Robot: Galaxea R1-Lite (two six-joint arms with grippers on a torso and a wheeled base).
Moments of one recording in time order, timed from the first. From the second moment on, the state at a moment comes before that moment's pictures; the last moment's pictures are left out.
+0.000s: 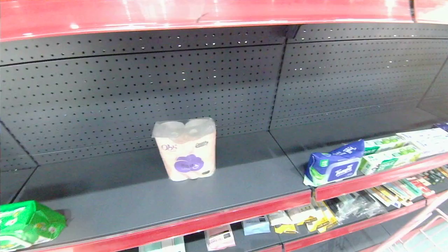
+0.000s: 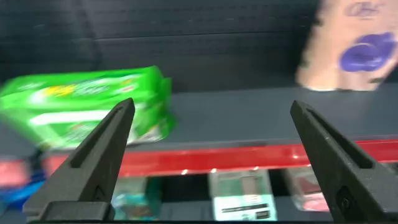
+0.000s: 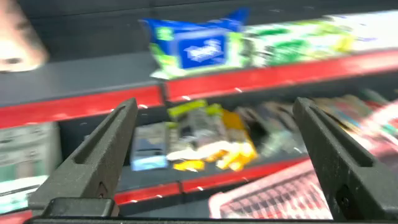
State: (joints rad) left arm 0.18 0.00 0.00 0.00 0.01 0.01; right arm 0.00 0.00 0.00 0.00 0.02 0.00
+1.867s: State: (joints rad) left arm 0.18 0.00 0.00 0.00 0.01 0.01; right arm 0.01 0.10 -0.13 -0.01 0.05 0.04
